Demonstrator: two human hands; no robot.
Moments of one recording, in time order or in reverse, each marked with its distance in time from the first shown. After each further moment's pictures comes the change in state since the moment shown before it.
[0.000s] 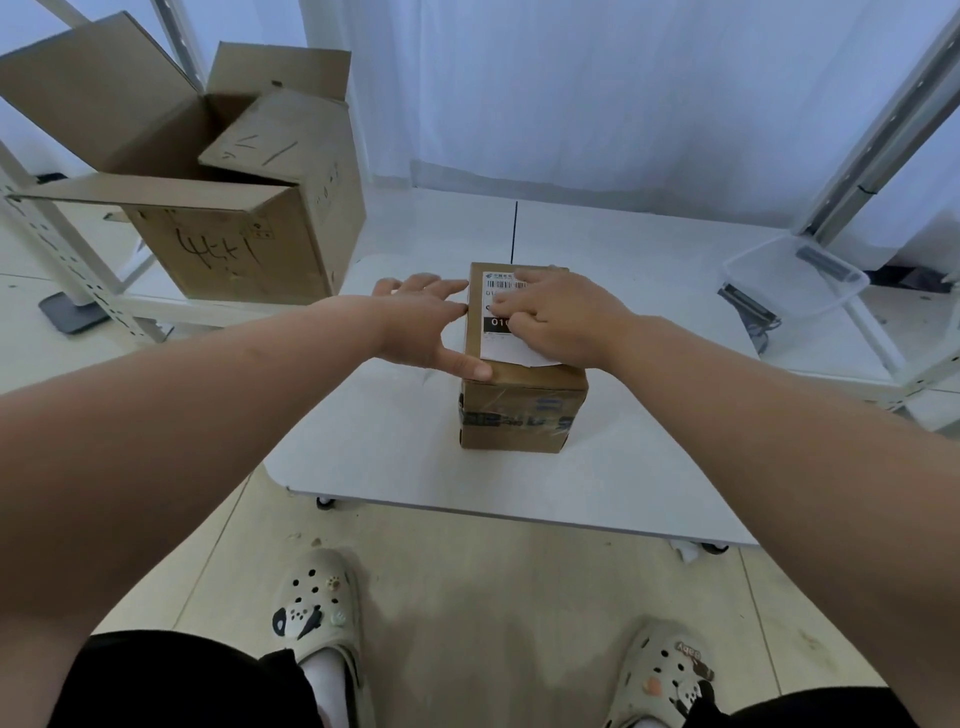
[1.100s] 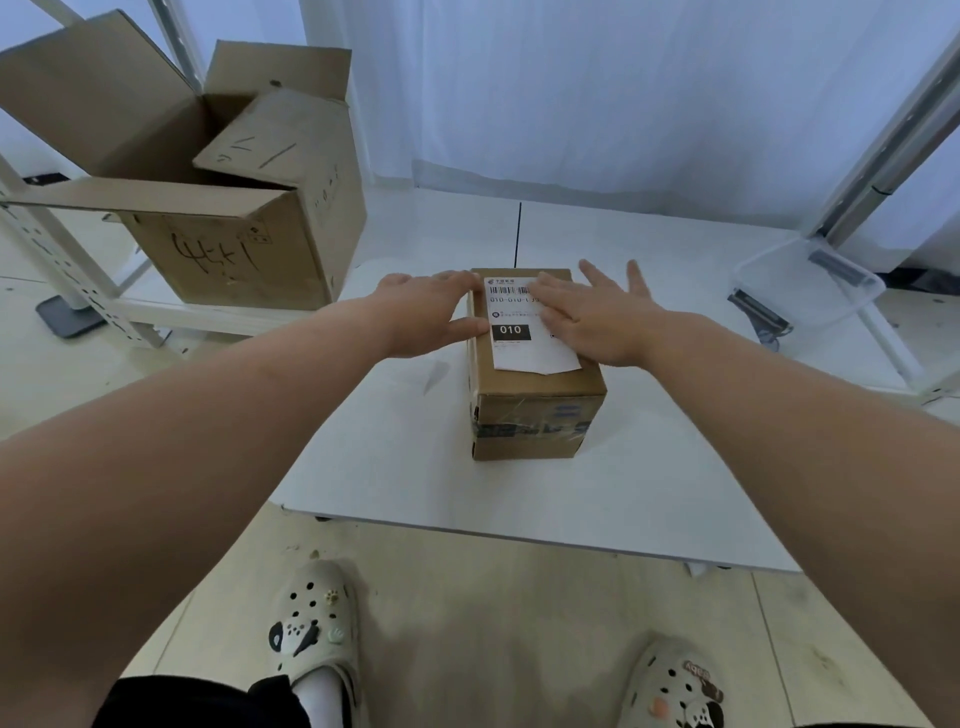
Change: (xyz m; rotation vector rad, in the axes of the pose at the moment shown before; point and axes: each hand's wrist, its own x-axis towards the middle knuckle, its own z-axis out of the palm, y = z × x) left_hand 0.022 -0.005 -0.004 -0.151 0.211 -0.035; right_hand 0.009 0.035 0.000 -0.104 -0.150 0.254
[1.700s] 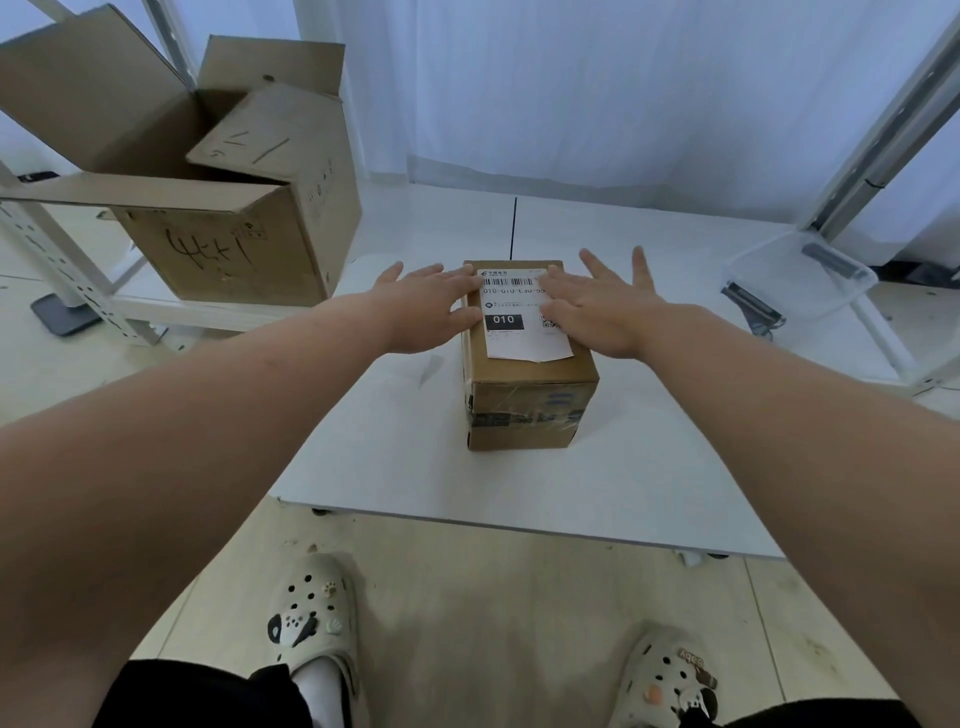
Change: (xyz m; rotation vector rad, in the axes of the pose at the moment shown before) left_hand 0.003 0.001 0.008 0.000 -0.033 -0.014; right_hand -0.007 0.007 0.000 -0.005 0.003 0.055
